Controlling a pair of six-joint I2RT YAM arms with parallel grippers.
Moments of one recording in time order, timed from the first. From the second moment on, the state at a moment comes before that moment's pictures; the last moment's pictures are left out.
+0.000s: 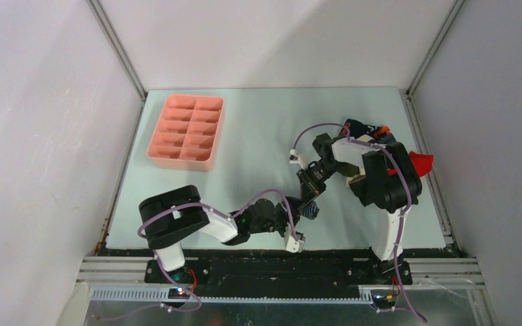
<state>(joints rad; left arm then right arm) -1.14 1.73 0.50 0.87 0.20 1.10 0.40 1.97 1.20 -0.88 -0.81 -0.42</state>
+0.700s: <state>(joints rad) -1.16 1.75 0.54 0.72 -0.02 1.20 0.39 1.99 1.22 -0.91 -0.83 -0.42</state>
